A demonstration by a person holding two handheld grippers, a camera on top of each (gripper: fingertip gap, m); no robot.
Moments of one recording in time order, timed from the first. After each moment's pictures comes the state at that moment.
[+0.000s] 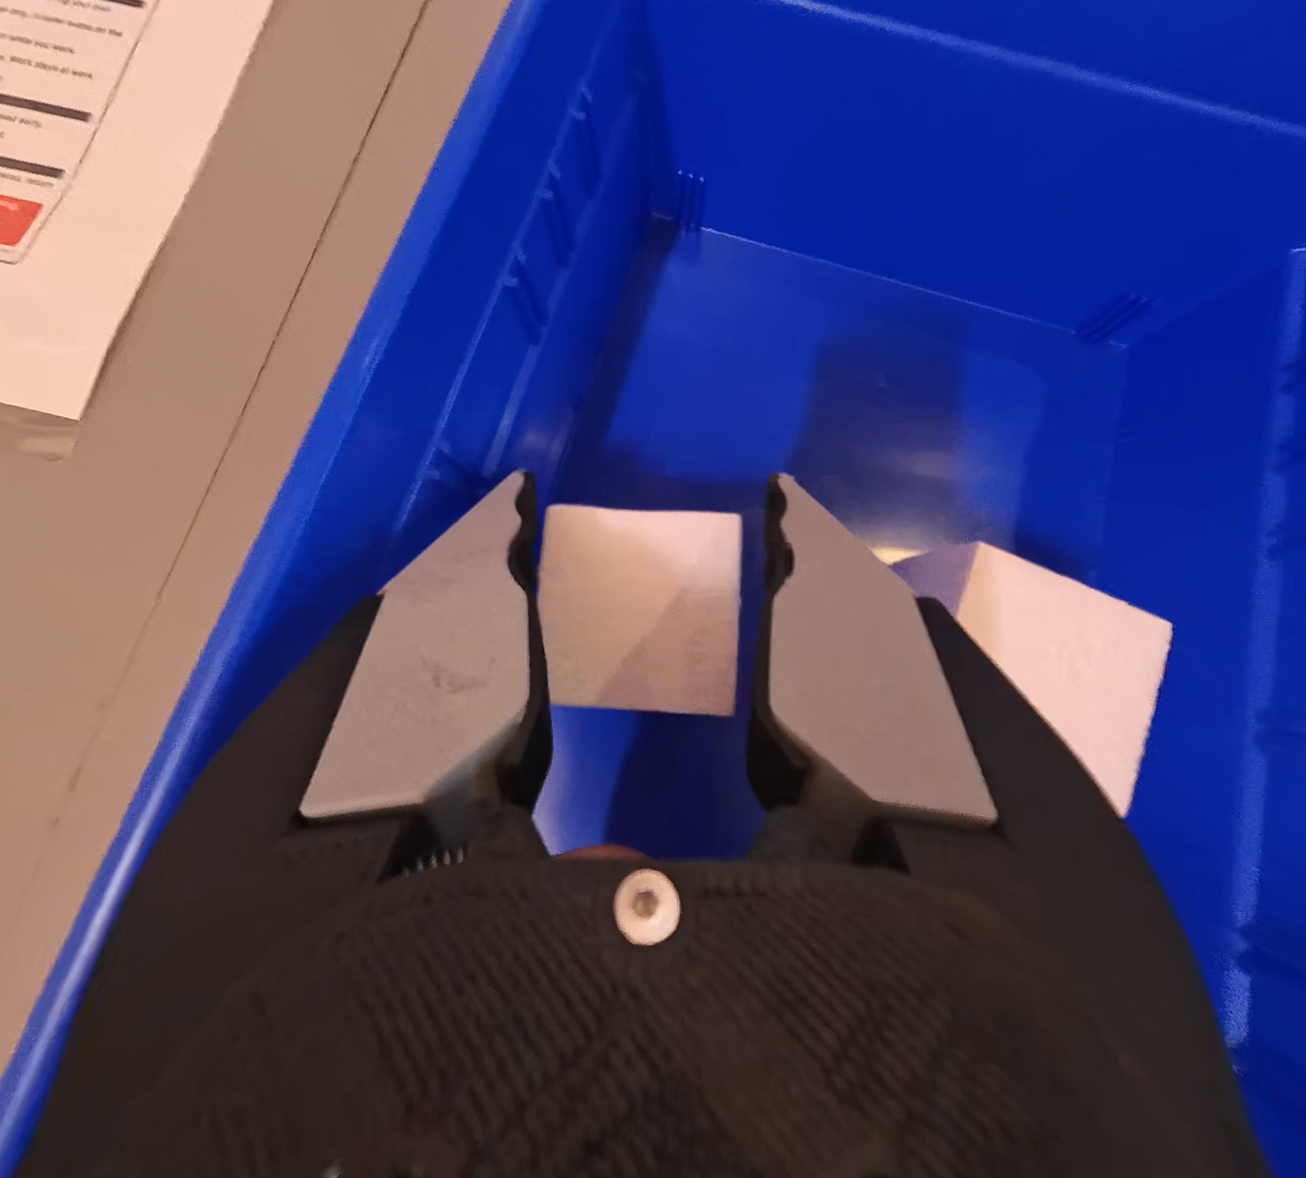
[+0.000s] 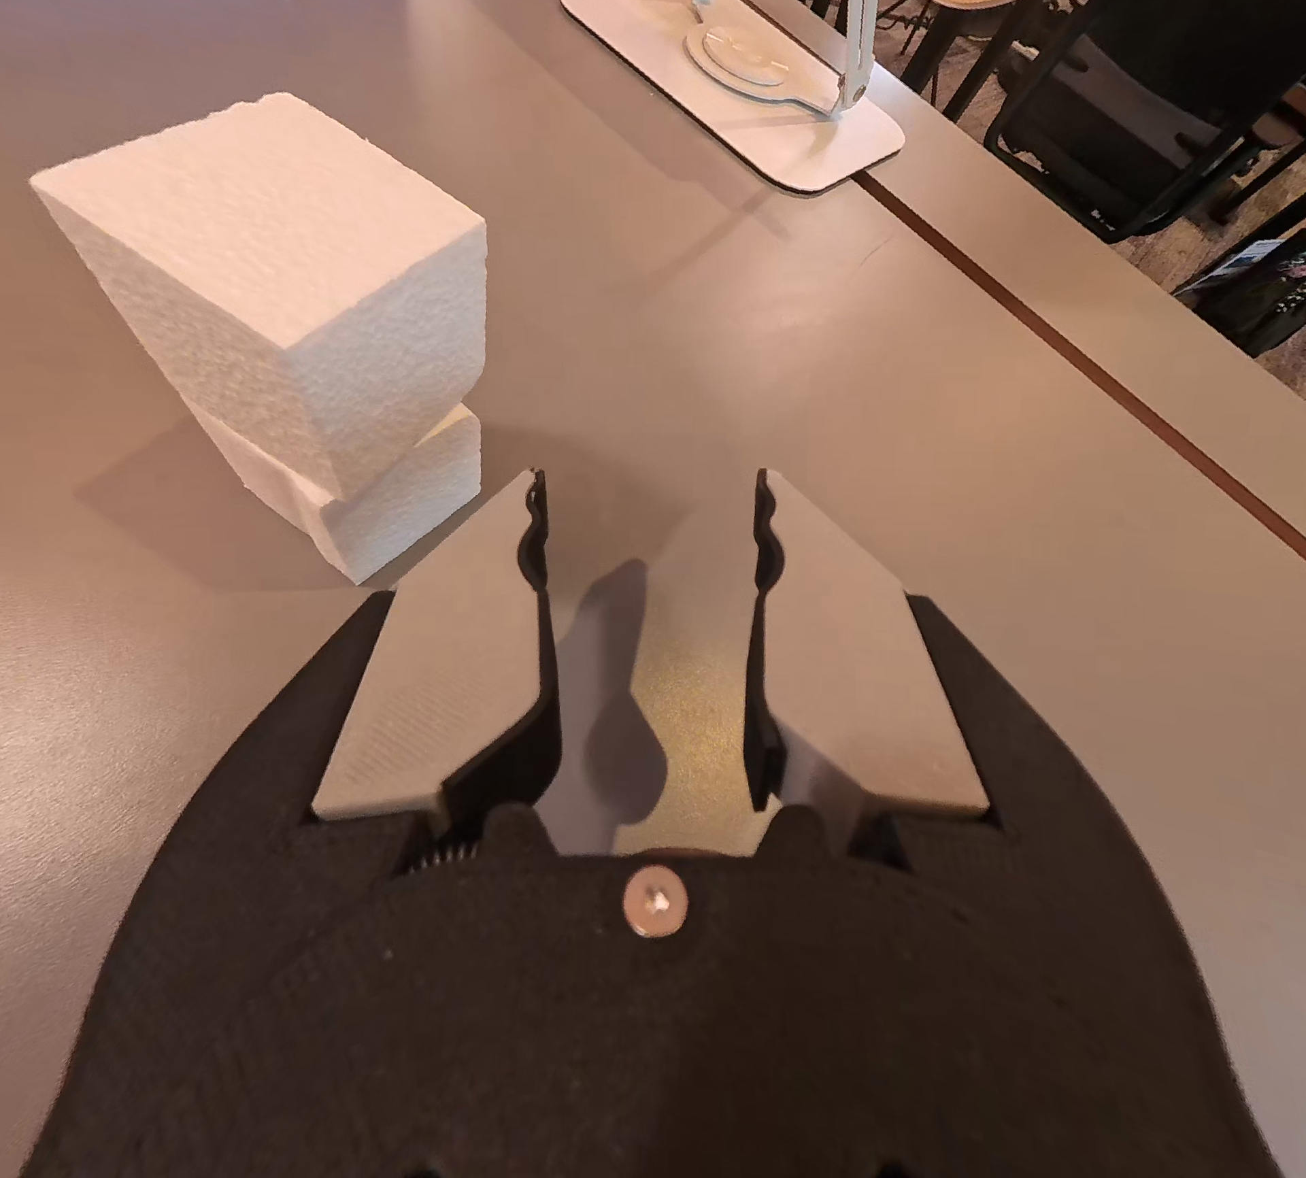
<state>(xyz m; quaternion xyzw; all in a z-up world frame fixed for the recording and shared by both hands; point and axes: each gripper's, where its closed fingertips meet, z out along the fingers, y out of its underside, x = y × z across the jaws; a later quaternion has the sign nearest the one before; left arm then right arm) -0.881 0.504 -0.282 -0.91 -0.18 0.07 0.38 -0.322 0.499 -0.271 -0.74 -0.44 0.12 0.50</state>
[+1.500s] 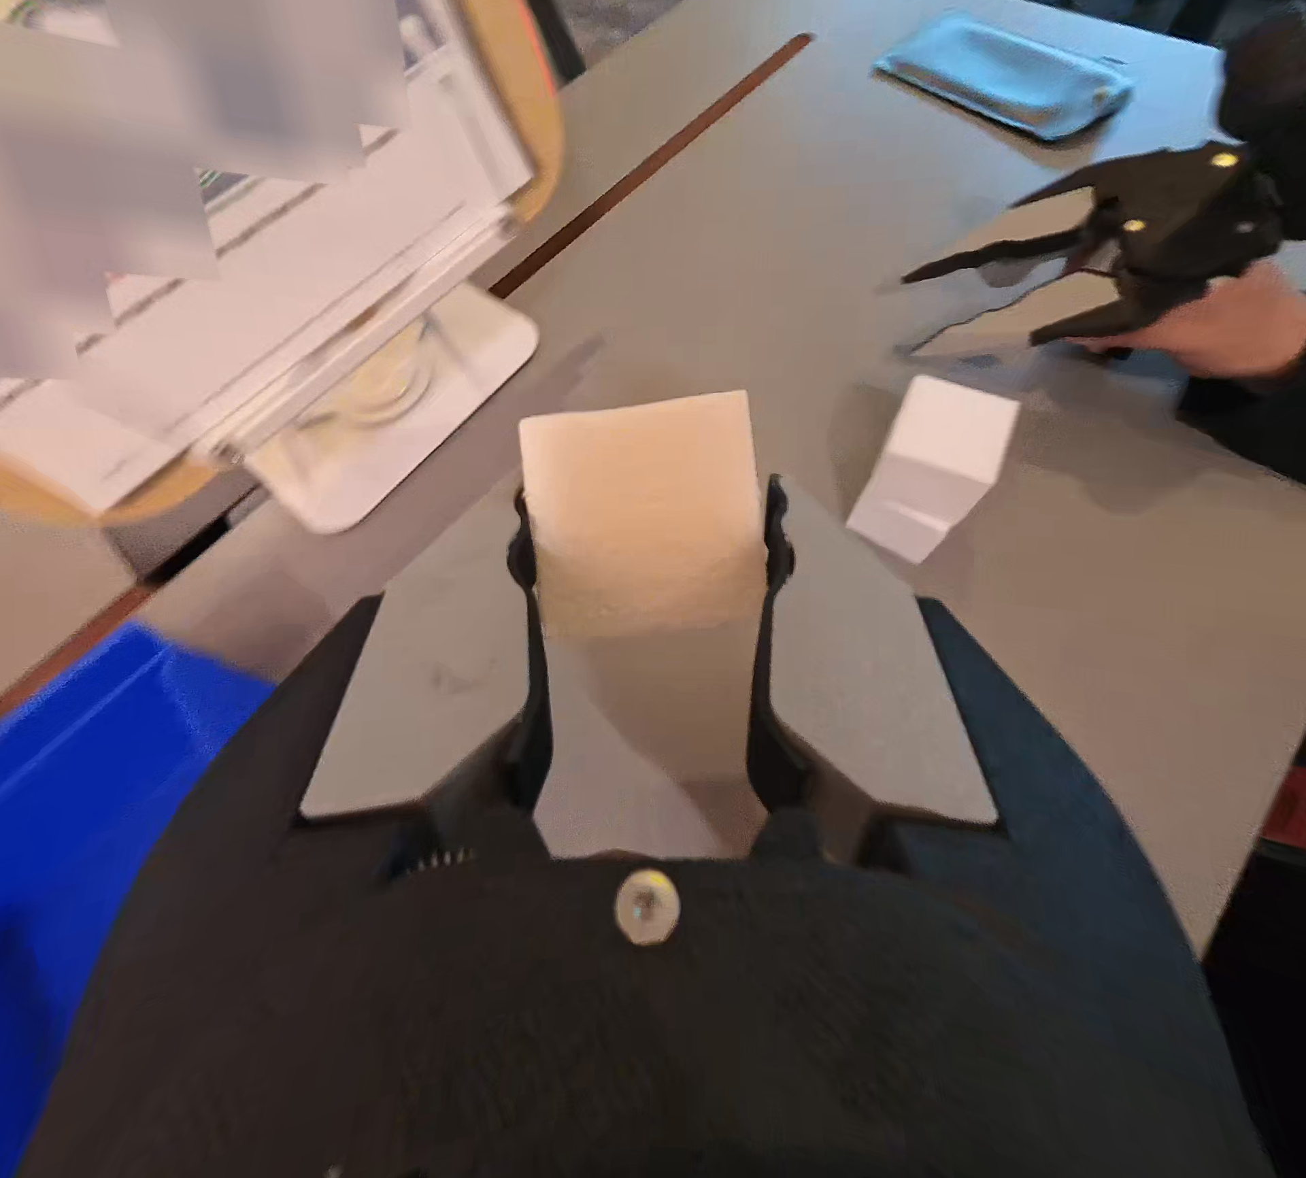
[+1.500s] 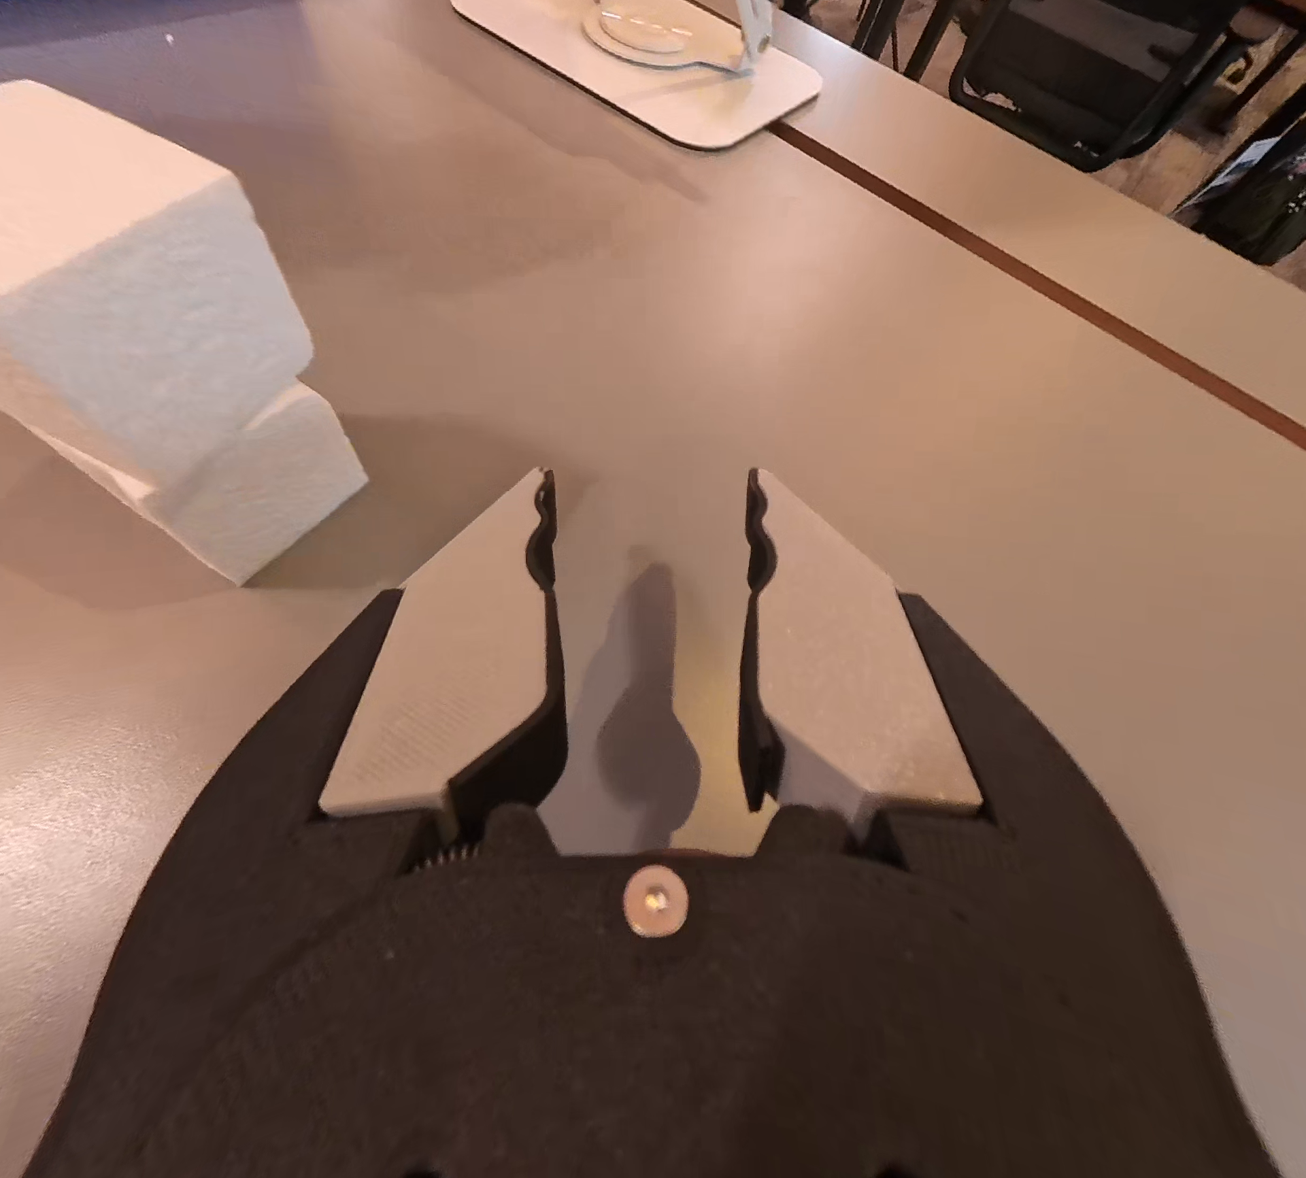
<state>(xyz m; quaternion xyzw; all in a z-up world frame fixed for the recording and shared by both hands) -0.528 0.474 -0.119 -0.81 0.32 -0.12 0.47 -0.289 0.524 -0.275 -0.76 -0.38 0.14 0.50</state>
